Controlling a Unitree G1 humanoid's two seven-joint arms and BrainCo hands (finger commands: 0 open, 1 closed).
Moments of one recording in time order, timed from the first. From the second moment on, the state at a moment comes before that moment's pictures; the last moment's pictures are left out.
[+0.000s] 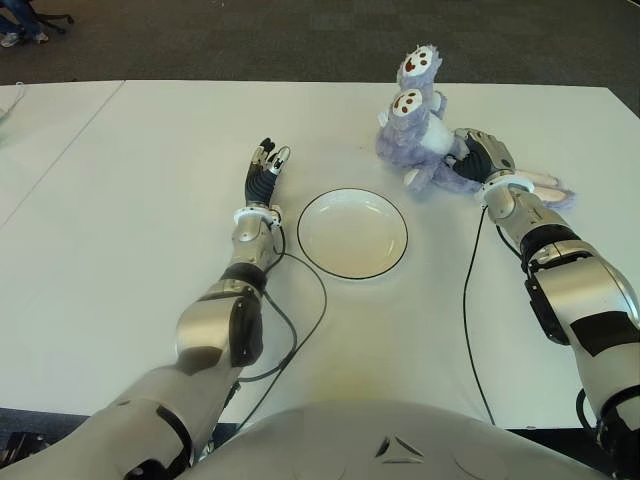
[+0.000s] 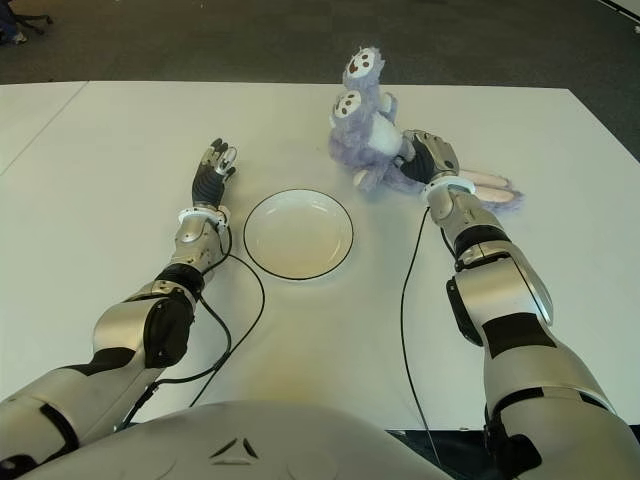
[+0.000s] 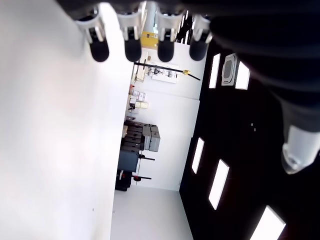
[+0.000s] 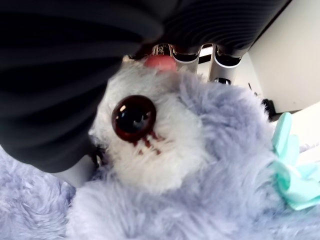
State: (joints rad) left arm -0.65 -0.02 0.36 1.25 -0.04 -0.51 -0.07; right arm -0.87 -0.49 0.36 1.36 -0.57 -0.45 -0.35
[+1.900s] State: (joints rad) left arm -0.65 -0.02 0.37 1.25 -0.04 -0.51 -0.07; right arm -0.83 -0.54 0.26 1.30 -0.56 -0.61 -0.59
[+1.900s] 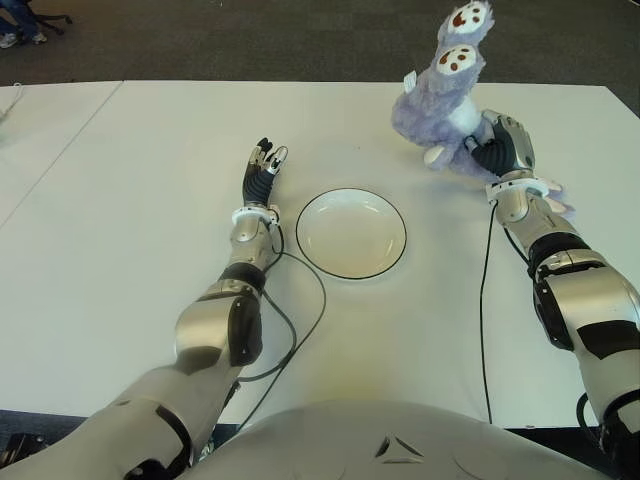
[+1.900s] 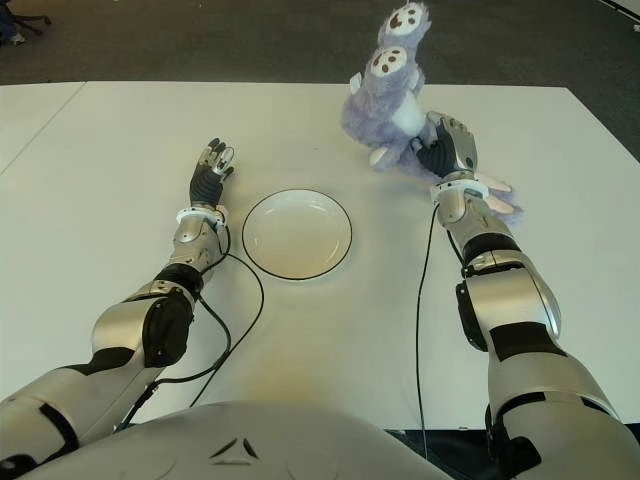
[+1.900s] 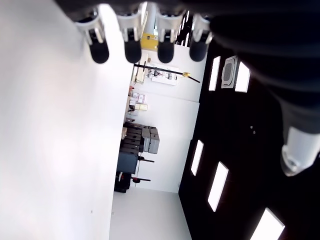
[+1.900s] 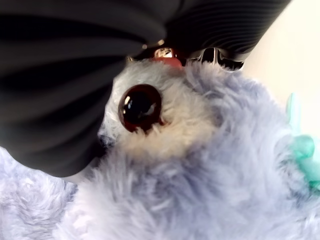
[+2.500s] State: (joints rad) left arm -0.65 -0.01 0.37 1.25 -0.04 -0.51 -0.07; right arm -0.85 -0.54 0.29 1.11 -0.60 -0.73 -0.72
